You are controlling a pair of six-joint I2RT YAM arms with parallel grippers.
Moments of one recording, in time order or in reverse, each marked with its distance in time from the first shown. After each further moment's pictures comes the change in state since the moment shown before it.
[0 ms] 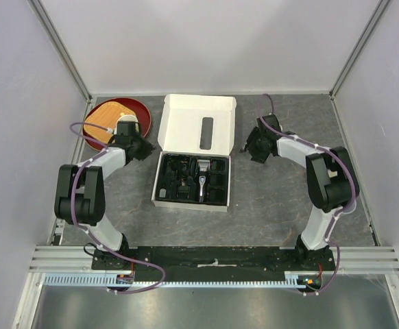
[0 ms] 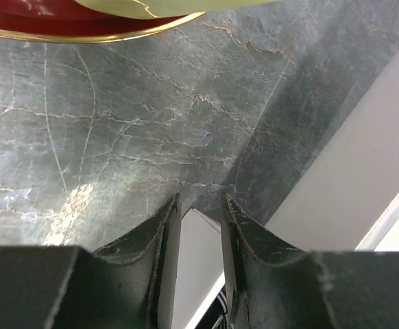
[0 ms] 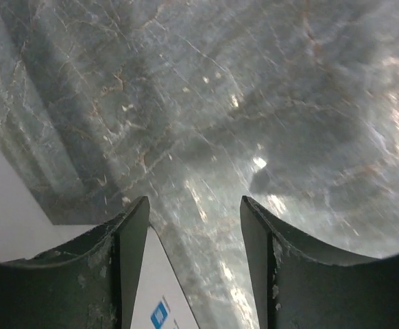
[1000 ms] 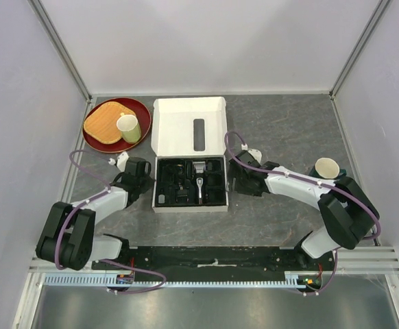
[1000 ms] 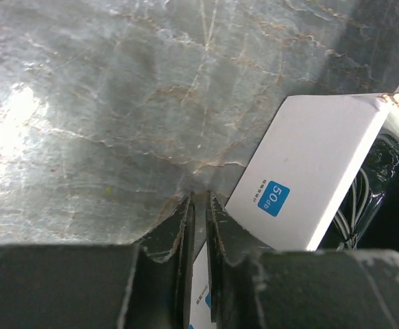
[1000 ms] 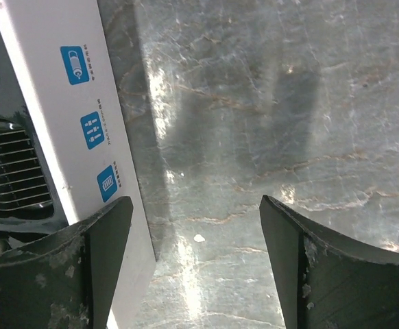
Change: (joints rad) left arm -0.197 -0.360 -0.507 0.117 -0.255 -0.022; right arm 0.424 -0.277 -0.278 -0.136 0.205 -0.018
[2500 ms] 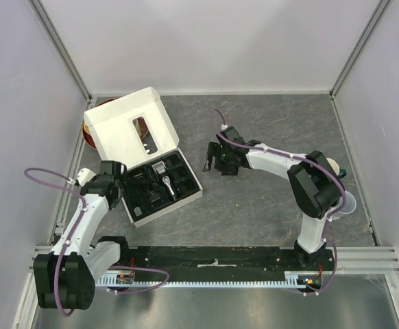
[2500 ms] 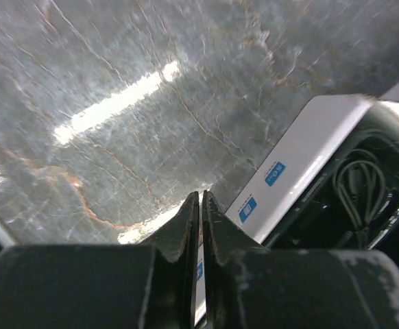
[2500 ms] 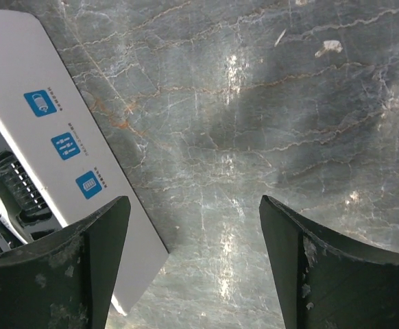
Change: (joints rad) left arm 0.231 -0.317 0.203 -0.867 -0.336 -0.149; right arm -0.075 0.314 0.337 0.111 -0.259 -0.061
